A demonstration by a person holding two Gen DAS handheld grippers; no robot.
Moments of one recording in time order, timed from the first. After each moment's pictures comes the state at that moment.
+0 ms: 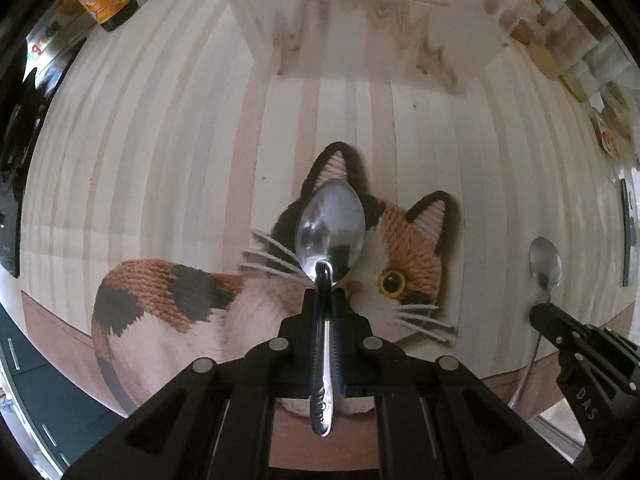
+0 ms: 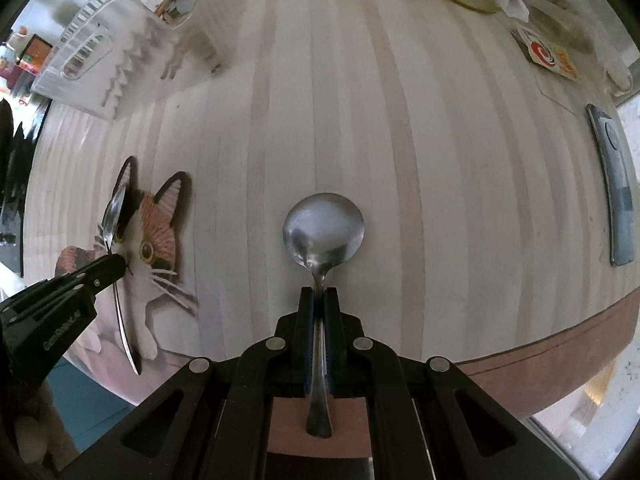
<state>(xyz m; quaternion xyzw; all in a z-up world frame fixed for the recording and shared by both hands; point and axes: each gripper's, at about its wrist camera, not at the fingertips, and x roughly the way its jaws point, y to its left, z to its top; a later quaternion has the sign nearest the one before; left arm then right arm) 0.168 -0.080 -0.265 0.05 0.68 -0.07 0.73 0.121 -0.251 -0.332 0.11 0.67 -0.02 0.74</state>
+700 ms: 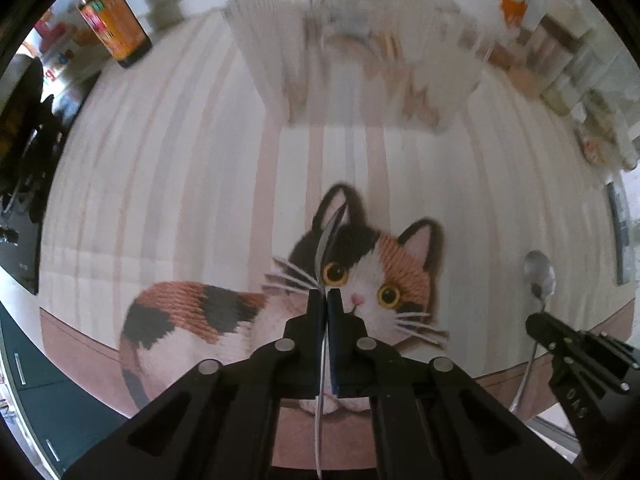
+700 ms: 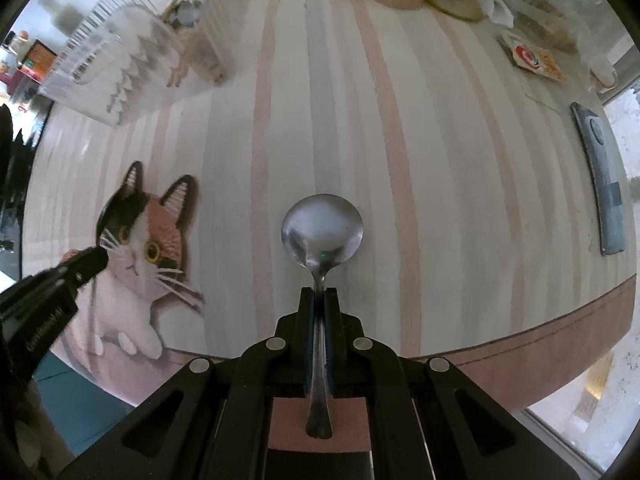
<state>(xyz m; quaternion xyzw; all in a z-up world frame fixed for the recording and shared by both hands) 0.161 -0.079 -0.225 0.06 0.63 -0.07 0.77 0.108 -0.246 -0.310 0.12 0.64 -0.03 0.76</state>
